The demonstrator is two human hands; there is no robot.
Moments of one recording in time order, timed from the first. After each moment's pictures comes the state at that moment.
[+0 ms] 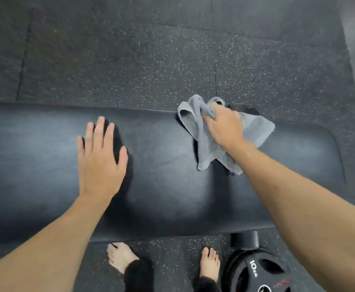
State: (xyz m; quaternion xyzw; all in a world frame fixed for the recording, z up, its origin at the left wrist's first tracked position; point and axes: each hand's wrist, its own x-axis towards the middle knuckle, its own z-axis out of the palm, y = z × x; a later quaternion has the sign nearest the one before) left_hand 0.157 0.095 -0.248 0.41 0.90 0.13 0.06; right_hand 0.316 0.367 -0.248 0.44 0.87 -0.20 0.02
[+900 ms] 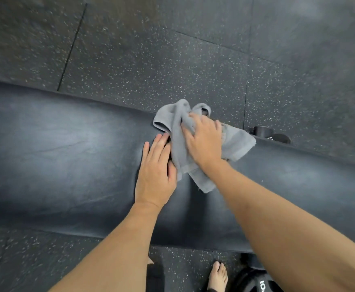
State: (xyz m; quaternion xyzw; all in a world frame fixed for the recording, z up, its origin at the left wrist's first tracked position) left_hand 0.131 0.063 -0.264 0.37 0.85 0.33 0.14; right_hand 0.161 0.233 -0.271 0.38 0.92 -0.13 0.00
